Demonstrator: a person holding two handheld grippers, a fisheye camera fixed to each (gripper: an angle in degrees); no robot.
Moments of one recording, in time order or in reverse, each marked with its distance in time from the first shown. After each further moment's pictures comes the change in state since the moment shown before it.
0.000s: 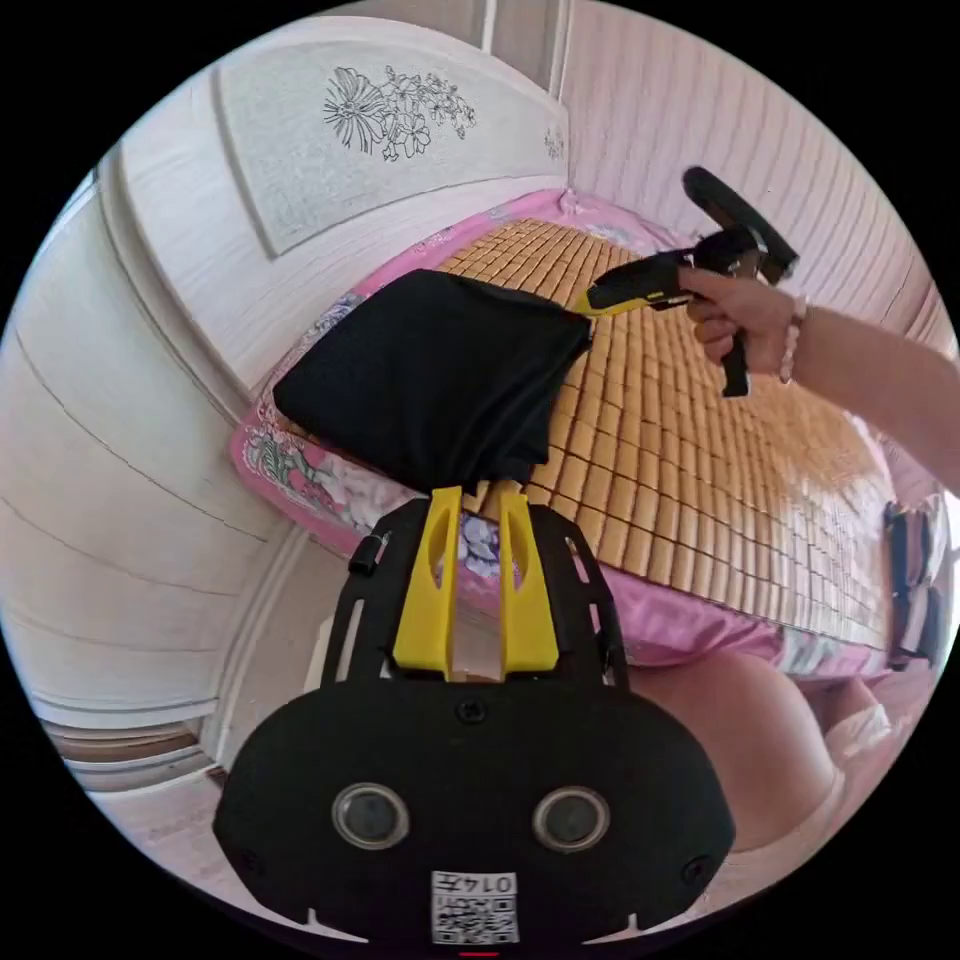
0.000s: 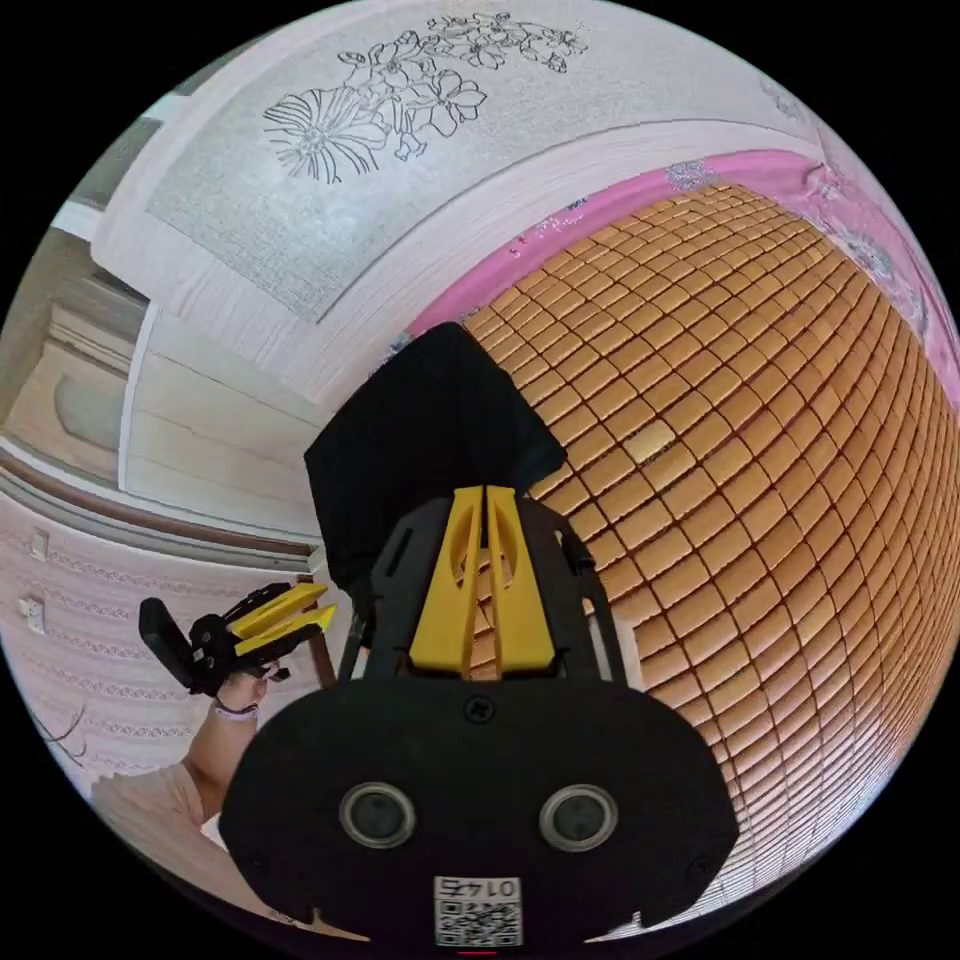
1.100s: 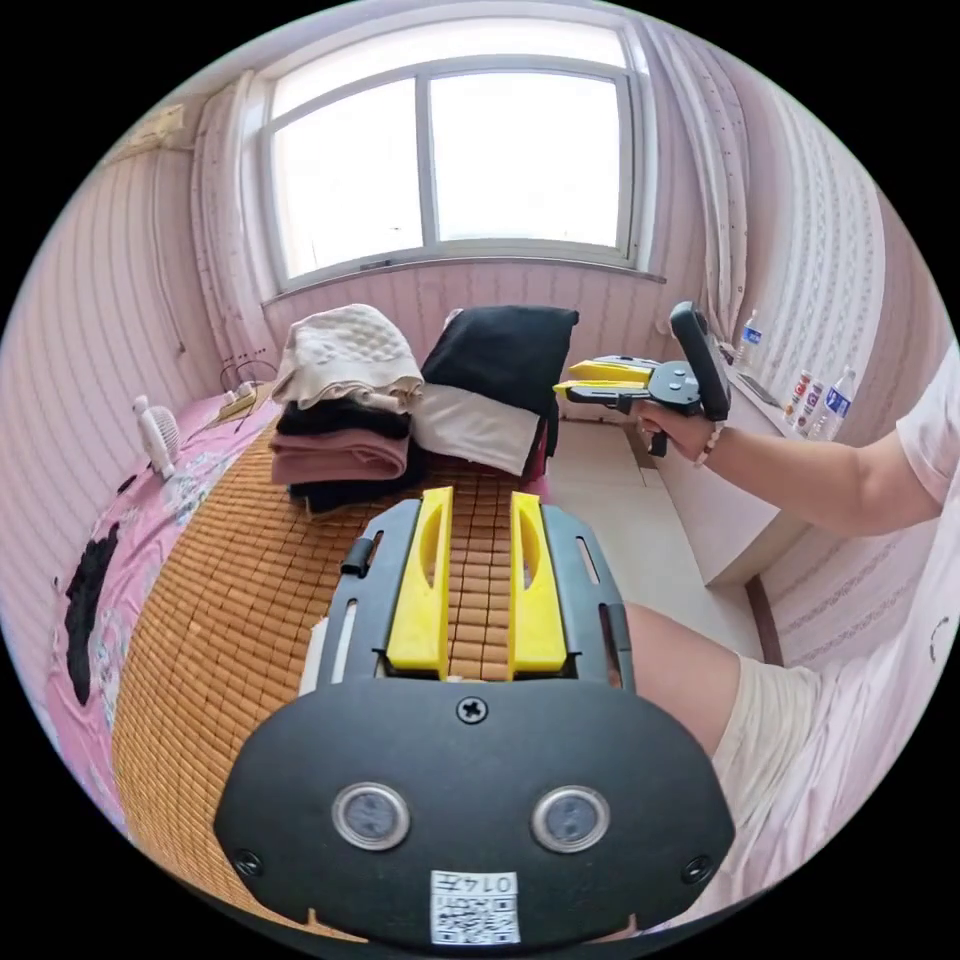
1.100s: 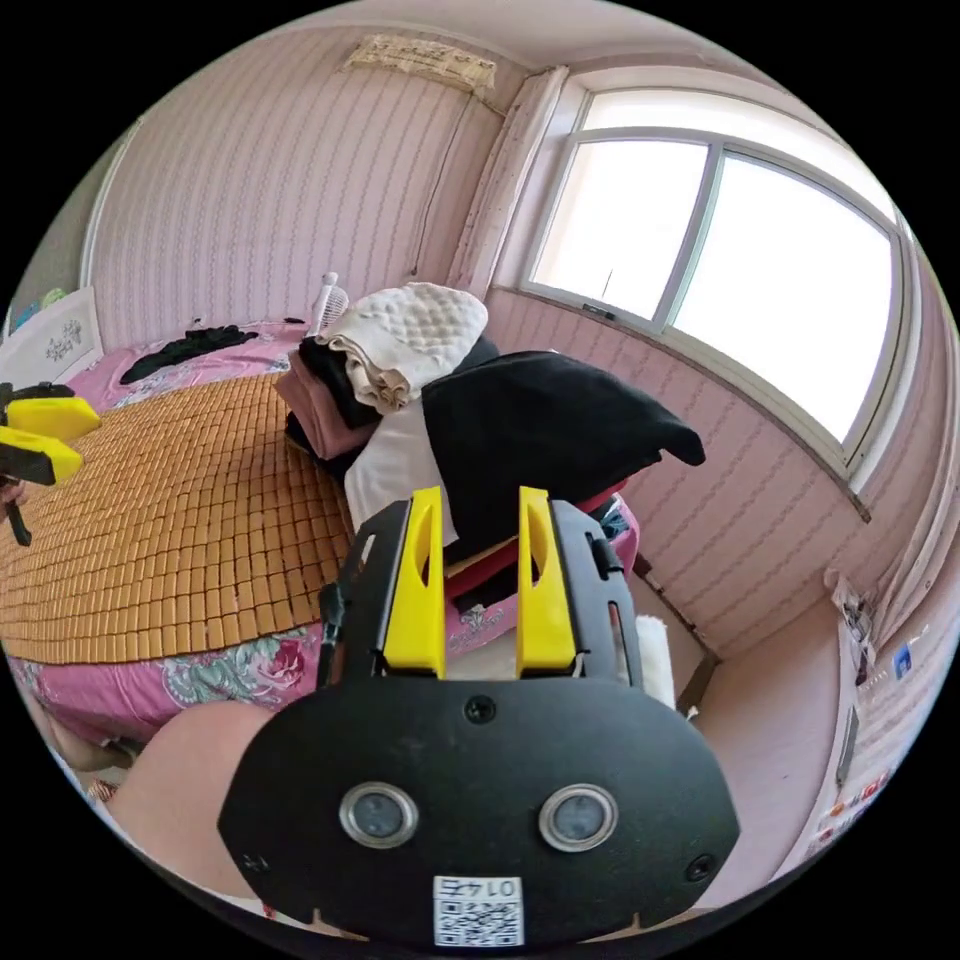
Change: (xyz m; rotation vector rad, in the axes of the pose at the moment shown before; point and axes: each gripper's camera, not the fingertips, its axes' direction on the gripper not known) left arm 1.039 0.255 -0.163 0.232 0.932 1.494; right arm -0.025 0.855 -0.739 0.572 1.388 1.091
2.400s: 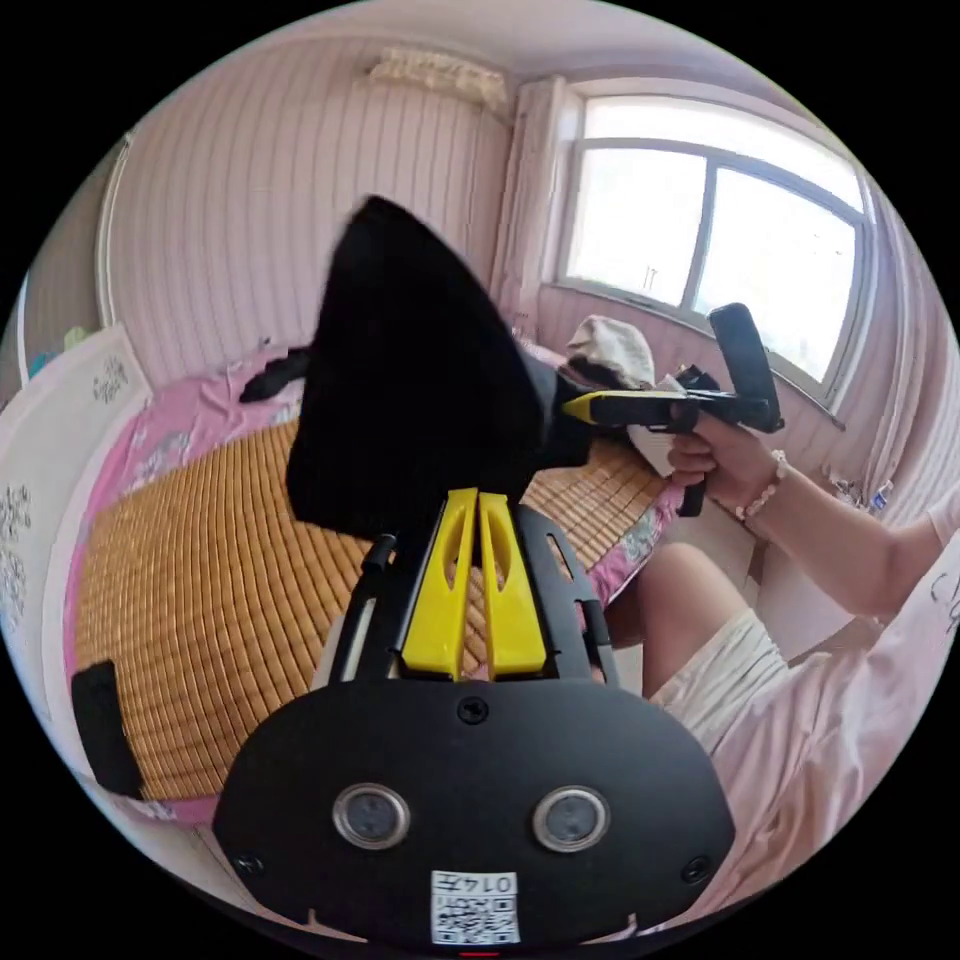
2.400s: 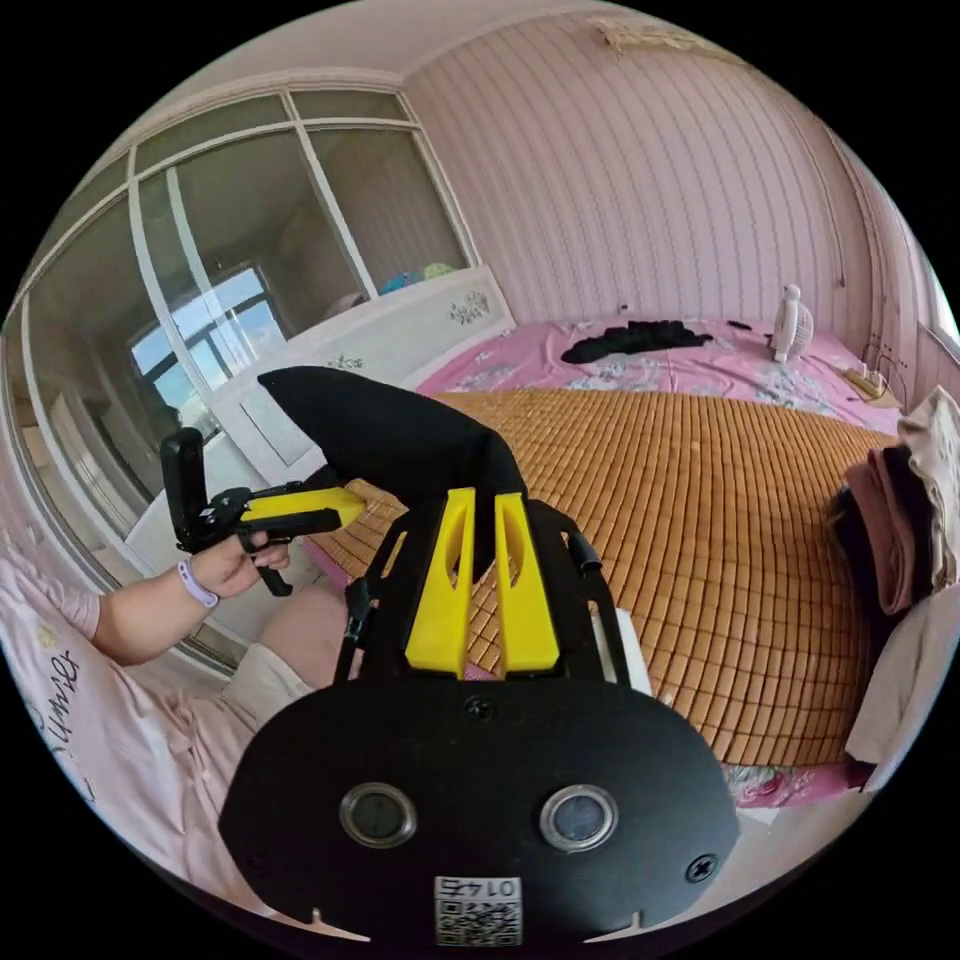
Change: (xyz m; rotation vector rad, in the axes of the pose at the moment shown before) left arm -0.089 0.284 -0.196 0.043 -0.449 -0.604; right arm -0.315 -0.040 -0.360 -0.207 -1.165 -0.420
